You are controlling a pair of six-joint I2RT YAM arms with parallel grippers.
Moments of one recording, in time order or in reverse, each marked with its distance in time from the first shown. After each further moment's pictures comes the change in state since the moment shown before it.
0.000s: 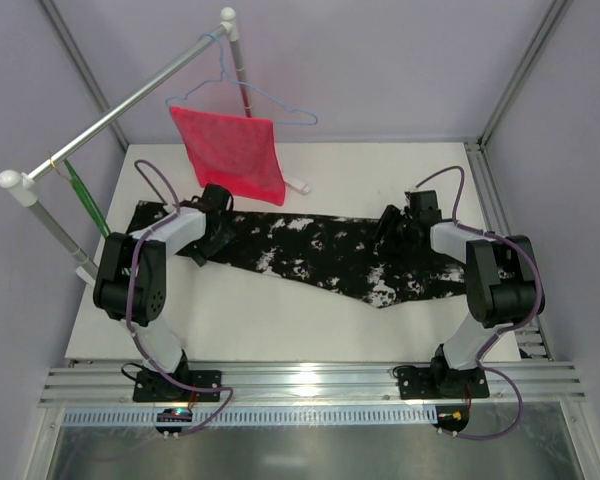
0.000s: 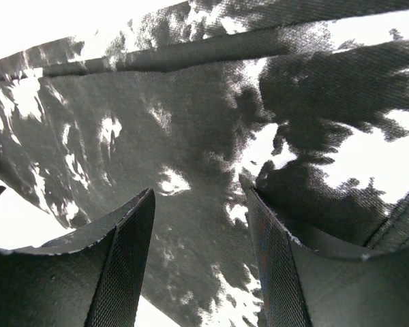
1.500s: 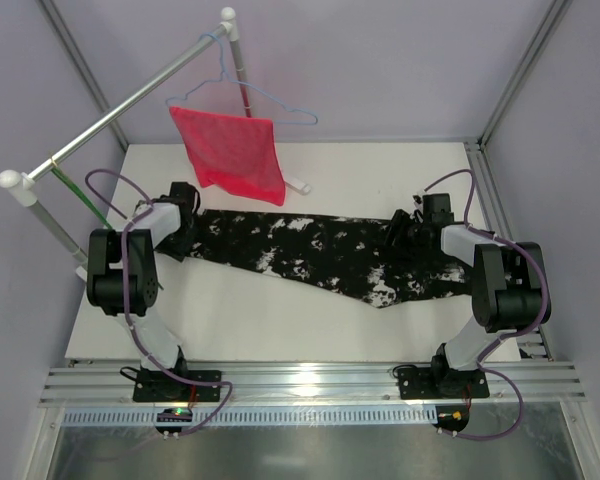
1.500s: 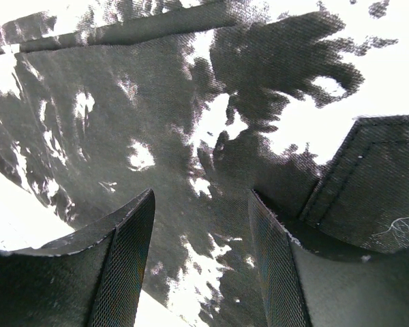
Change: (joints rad) left arm 0.222 0.049 0.022 -0.020 -0.113 -0.217; right arm -0.081 -0.045 -0.033 -0.067 -0.068 -0.117
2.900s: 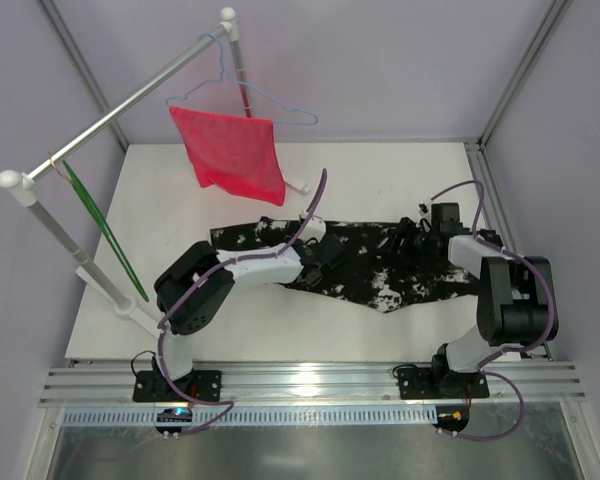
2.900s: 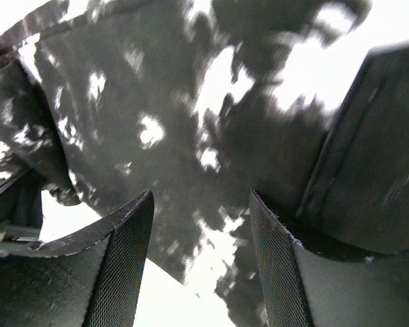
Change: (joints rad) left arm -0.938 0.130 0.150 0.020 -0.374 0.636; right arm -0.042 -0.069 -0.083 0.002 -0.093 0.008
